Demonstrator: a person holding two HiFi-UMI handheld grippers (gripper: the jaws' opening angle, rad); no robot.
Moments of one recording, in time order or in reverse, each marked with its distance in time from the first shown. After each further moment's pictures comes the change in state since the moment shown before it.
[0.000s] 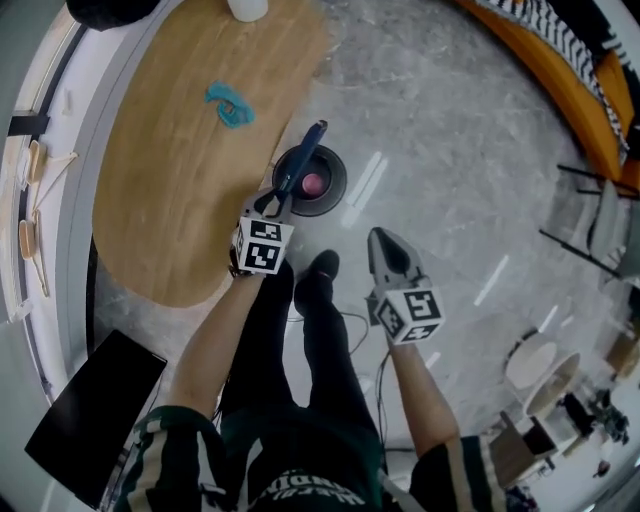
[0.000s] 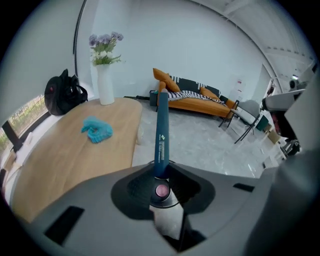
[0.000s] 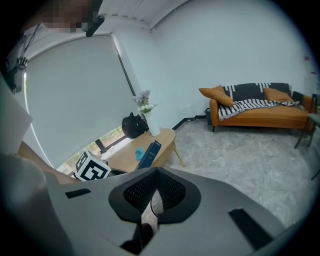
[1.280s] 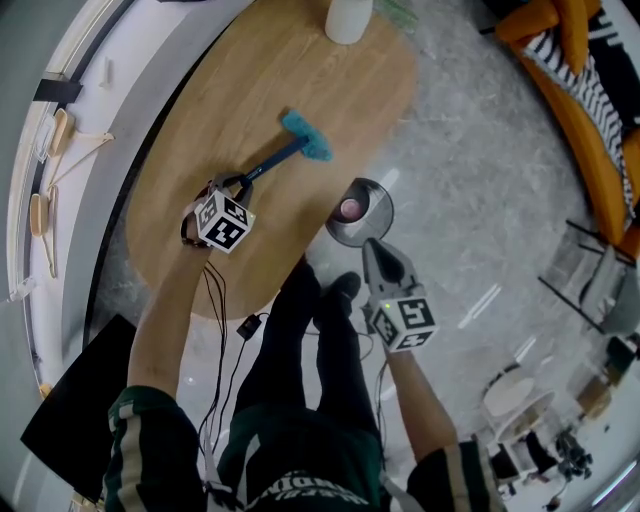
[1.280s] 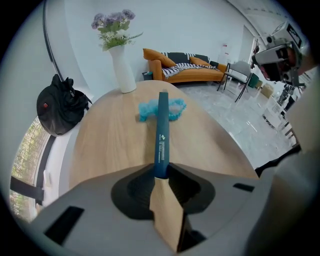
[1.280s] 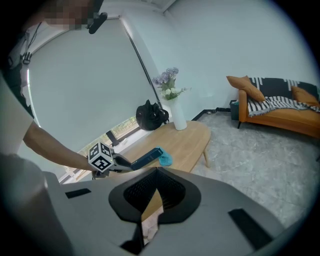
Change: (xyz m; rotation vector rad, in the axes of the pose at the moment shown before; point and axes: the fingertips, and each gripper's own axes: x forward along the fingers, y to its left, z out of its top) left arm -0.035 0.281 -0.035 0.345 0.245 0.051; right arm 0.142 0.137 0.037 -0.089 0.114 0.132
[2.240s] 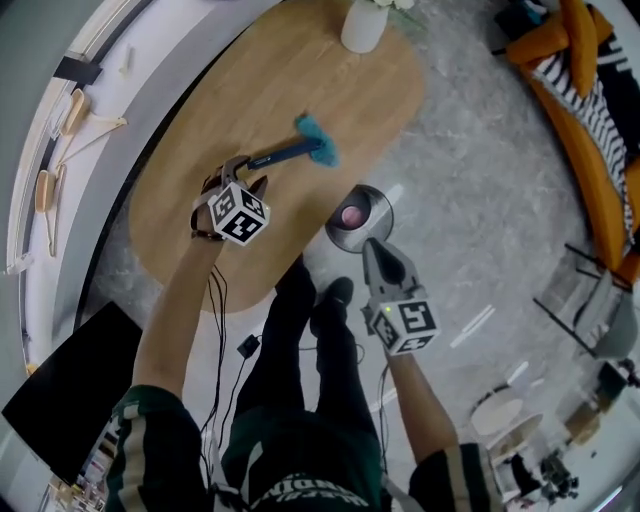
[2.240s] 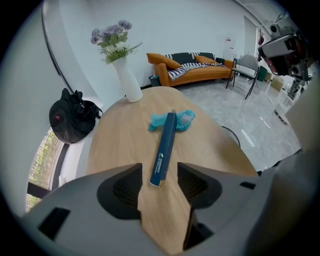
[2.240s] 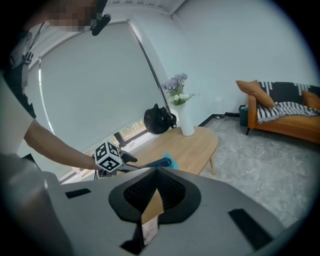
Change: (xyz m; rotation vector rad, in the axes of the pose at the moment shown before) left arm -0.022 0.005 0.029 0.004 -0.015 0.145; right arm -0.013 0.011 0.018 -0.063 -0.033 0.077
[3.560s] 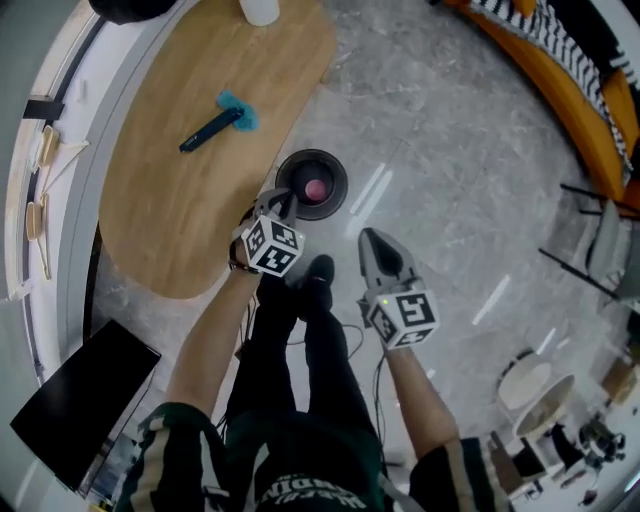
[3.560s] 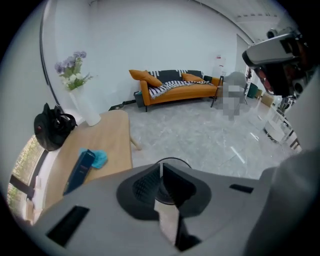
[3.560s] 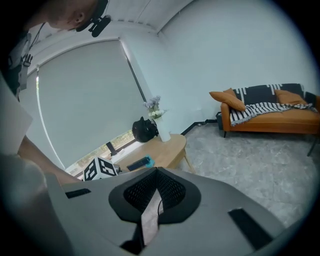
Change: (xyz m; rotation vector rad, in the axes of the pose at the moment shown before) left arm -0.022 -0.278 0.126 -0.040 -0.156 -0.105; right arm -0.161 -0.097 -0.061 0.084 -0.122 -0.103
